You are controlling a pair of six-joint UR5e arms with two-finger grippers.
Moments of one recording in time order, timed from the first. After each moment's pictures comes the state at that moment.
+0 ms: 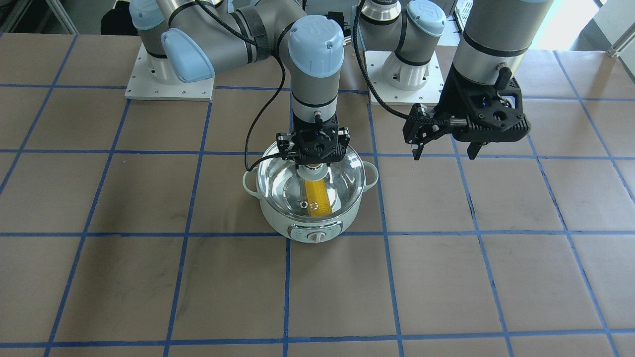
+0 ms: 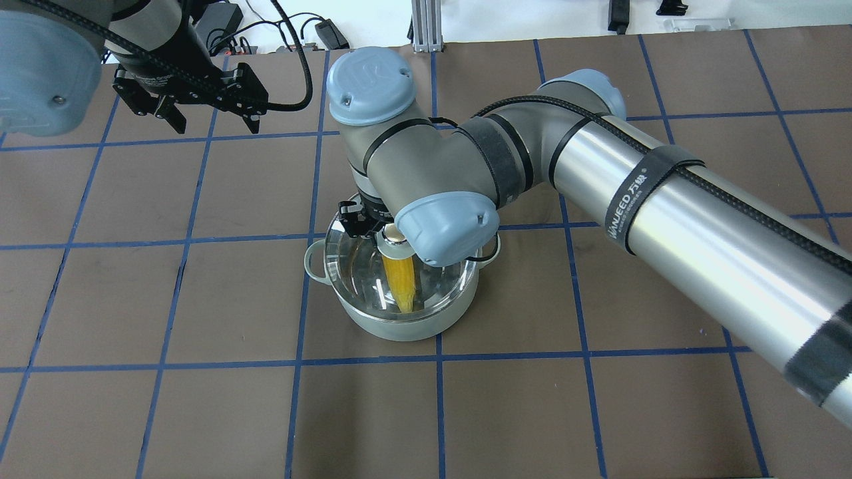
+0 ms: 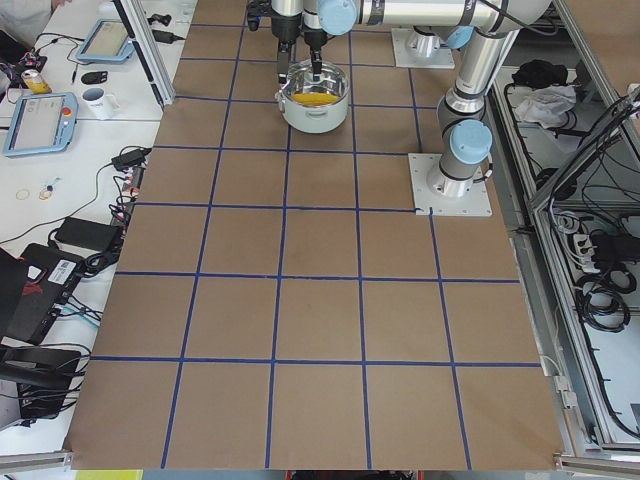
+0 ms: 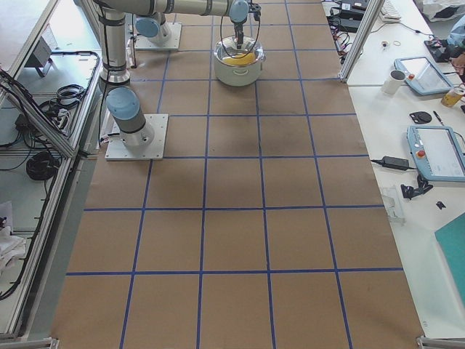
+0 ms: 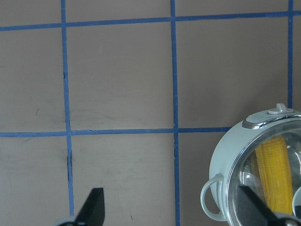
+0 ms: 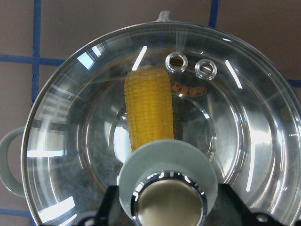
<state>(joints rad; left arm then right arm) -1.57 -1.63 -1.53 -1.45 1.63 0.02 2.08 -1.26 1.59 -1.92 -1.54 0.41</state>
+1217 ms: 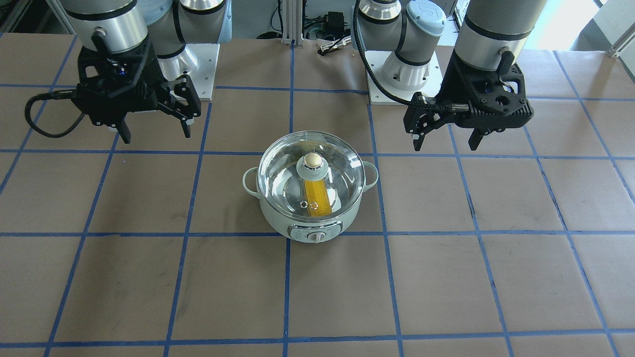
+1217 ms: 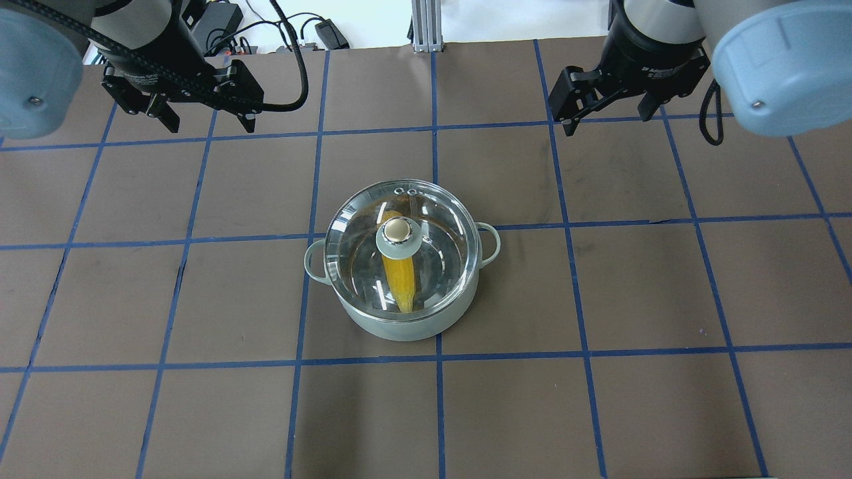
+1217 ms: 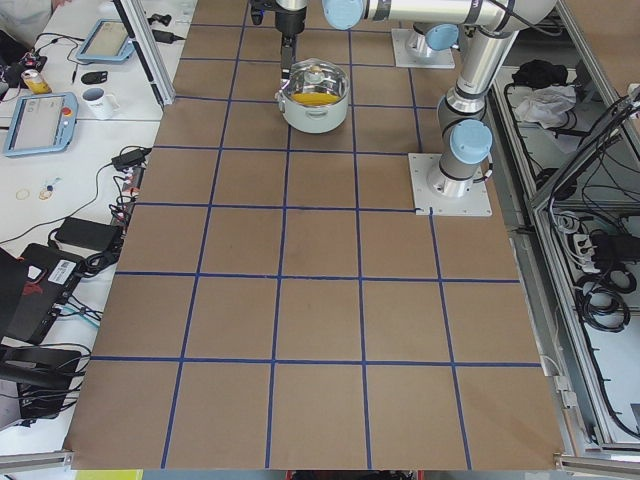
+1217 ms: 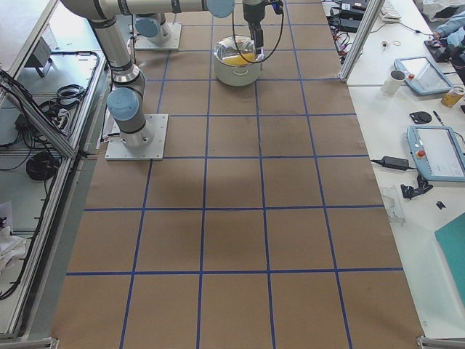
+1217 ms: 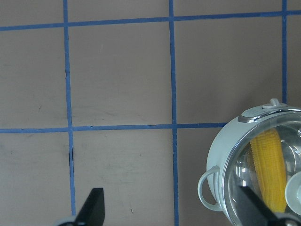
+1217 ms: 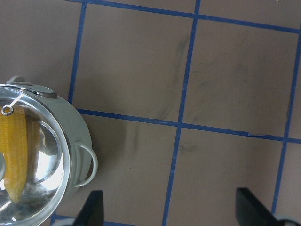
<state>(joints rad) -1.57 -1.60 -1.52 -1.47 1.63 0.02 1.63 -1.57 1.56 -1.70 -1.58 -0.09</state>
